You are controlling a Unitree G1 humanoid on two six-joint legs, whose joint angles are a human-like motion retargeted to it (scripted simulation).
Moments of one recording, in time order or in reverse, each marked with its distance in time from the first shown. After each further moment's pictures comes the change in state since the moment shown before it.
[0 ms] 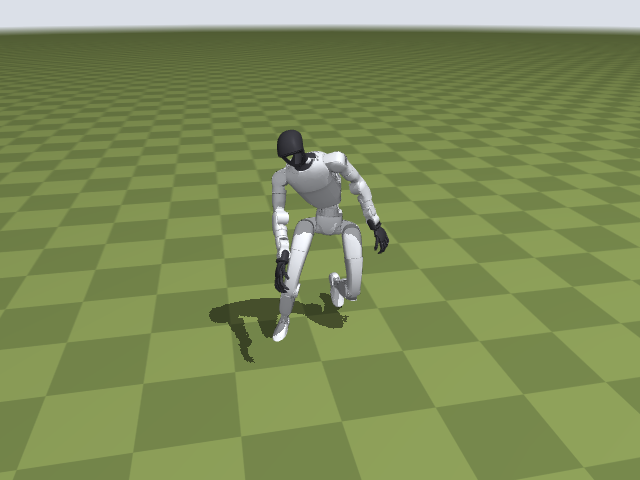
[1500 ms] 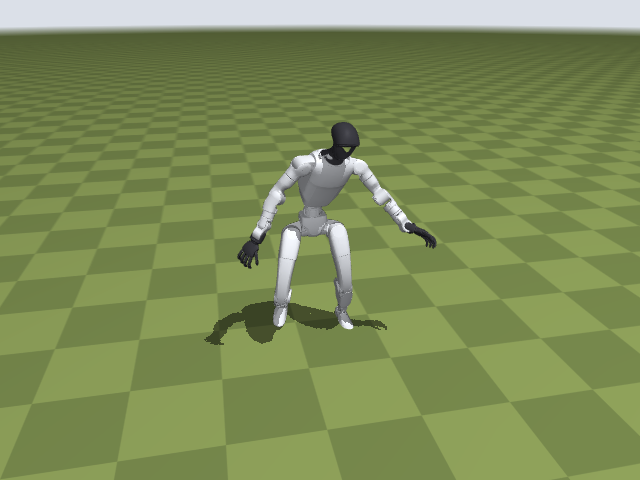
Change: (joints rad) left arm -0.750 0.602 0.202 0.240 -0.266 0.157 0.327; right arm 0.675 -0.169 -0.038 0.157 0.101 0.050 0.221; waist 0.368 -0.567 0.000; left_leg 0.075 -0.018 -0.267 -0.701 -0.123 -0.001; right_leg 0.219 -0.084 -0.208 0.407 0.026 -0.172
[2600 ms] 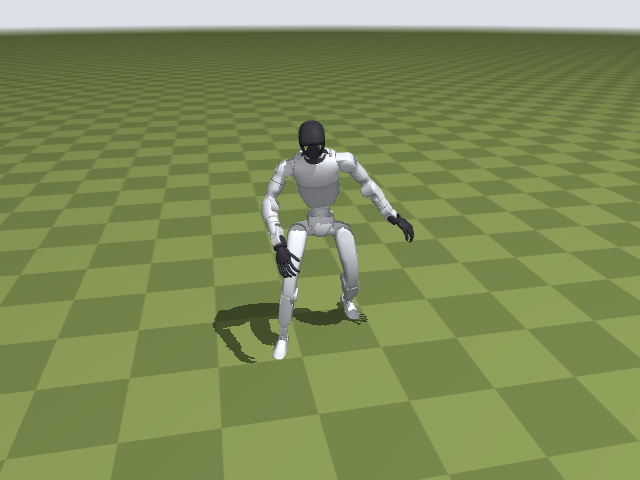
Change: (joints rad) left arm 0.678 -0.246 0.034 0.023 0.242 -0.044 -0.222; right arm -0.411 -0.042 0.134 -0.610 -0.109 -0.119 0.071; waist -0.298 0.282 -0.031; left_leg 0.265 0.106 0.176 -0.090 0.135 -0.006; right_leg -0.043 0.093 0.097 -0.769 0.157 0.178
